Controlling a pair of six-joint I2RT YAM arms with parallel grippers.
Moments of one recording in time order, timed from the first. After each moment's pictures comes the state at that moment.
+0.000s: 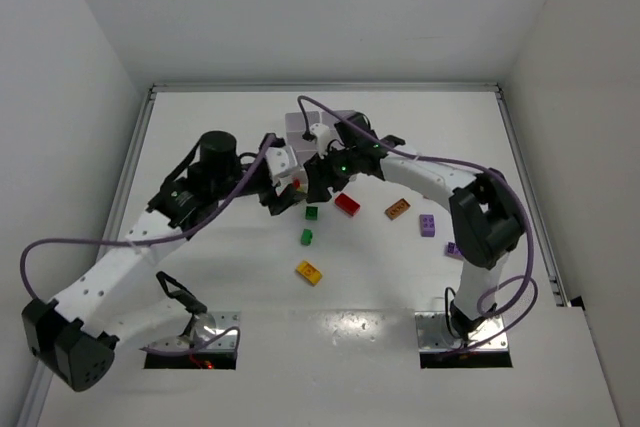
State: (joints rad) left arm -0.54 1.06 0.99 -0.32 0.57 0.47; right arm 0.59 1.83 1.31 -0.34 -0.56 -0.08
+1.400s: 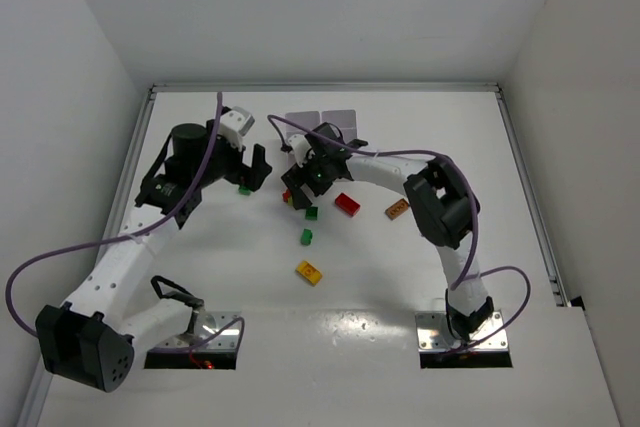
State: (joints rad) left arm -0.26 1.04 0.94 -0.30 0.31 0.10; right arm 0.67 2.12 1.50 -0.35 -0.32 -0.12
